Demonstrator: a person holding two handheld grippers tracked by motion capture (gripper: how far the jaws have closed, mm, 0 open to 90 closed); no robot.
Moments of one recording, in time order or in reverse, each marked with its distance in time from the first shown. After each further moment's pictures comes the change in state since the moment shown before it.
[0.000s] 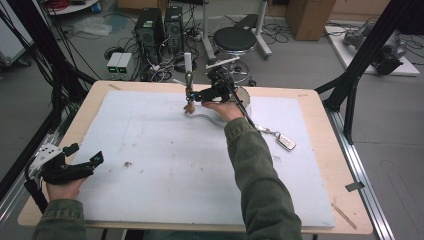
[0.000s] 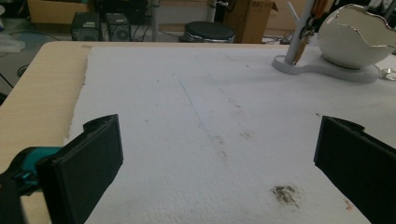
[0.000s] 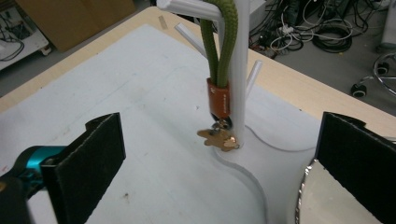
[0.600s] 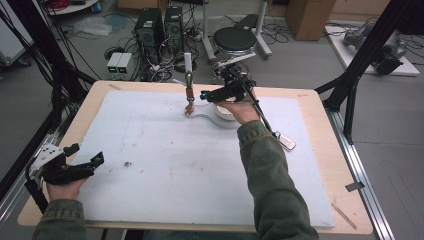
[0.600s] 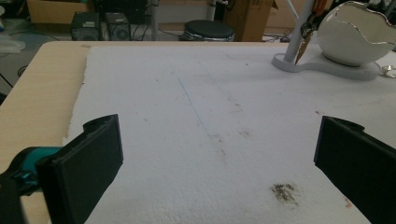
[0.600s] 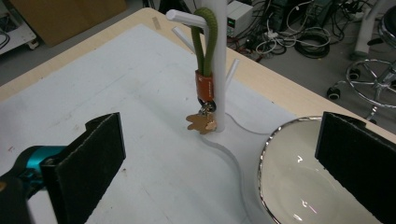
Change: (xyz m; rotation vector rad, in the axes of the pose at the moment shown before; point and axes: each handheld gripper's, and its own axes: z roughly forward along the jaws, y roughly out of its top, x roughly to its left) left arm -0.002 0.000 0.000 0.006 -0.001 0.006; right arm 0.001 -0.001 -0.054 -0.009 -0.052 -0.040
